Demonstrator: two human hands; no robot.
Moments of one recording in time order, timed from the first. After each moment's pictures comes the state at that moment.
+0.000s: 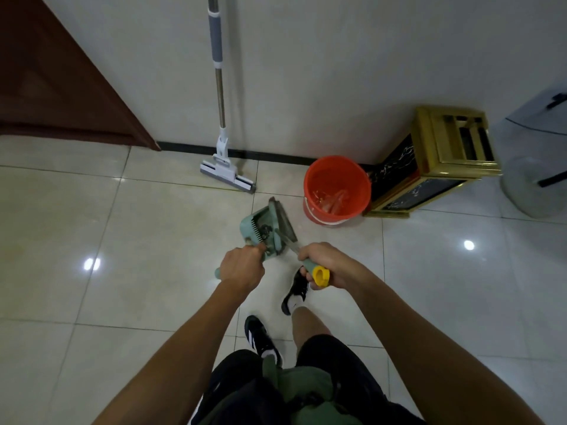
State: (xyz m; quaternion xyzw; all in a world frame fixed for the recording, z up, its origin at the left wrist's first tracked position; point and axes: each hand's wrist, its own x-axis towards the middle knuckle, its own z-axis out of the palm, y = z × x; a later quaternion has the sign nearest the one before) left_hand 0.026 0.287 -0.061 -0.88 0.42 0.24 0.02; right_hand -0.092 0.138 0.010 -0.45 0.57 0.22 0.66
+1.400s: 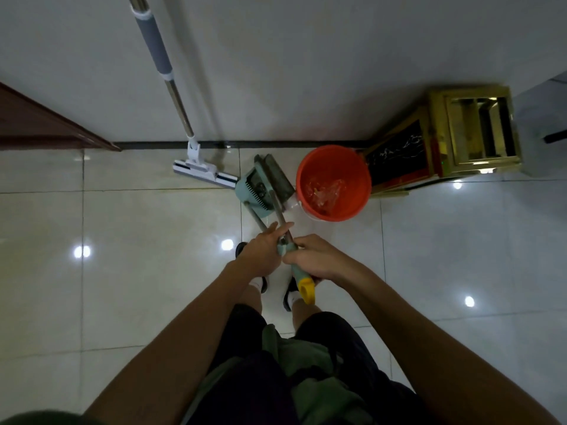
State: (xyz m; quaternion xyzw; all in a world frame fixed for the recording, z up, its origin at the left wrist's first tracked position) left_hand 0.165 0.108 -0.126 -0.74 0.43 0.51 -0.11; right_hand 0.063 0.004 0.010 -0.58 0.48 0.31 0.58
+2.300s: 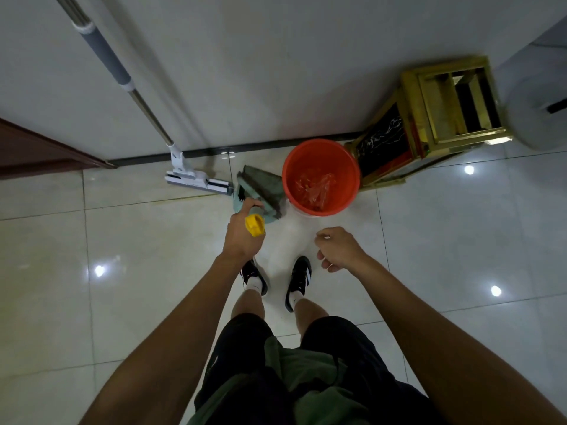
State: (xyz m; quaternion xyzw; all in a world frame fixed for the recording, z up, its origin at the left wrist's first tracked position) left_hand 0.137 0.070 -0.111 -0.83 0.28 0.39 -0.28; right_hand -0.050 -0.047 -0.047 -0.55 0.59 0.22 0.54
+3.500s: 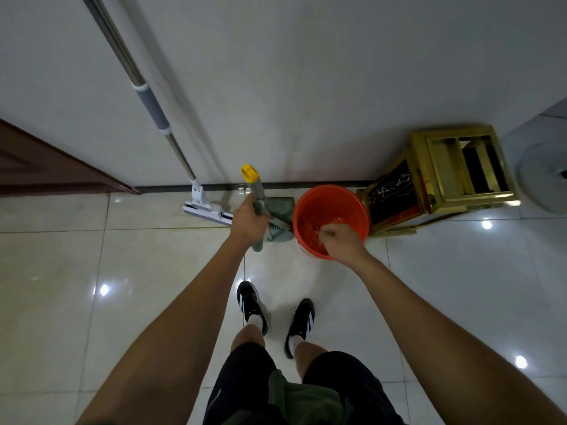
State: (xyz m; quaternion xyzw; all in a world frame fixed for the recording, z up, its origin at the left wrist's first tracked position) left_hand 0.194 -0.019 -0.075 -0.87 0.22 0.35 -0.29; right_hand 0.000 -0.123 -0.038 -0.70 0.51 0.14 0.48
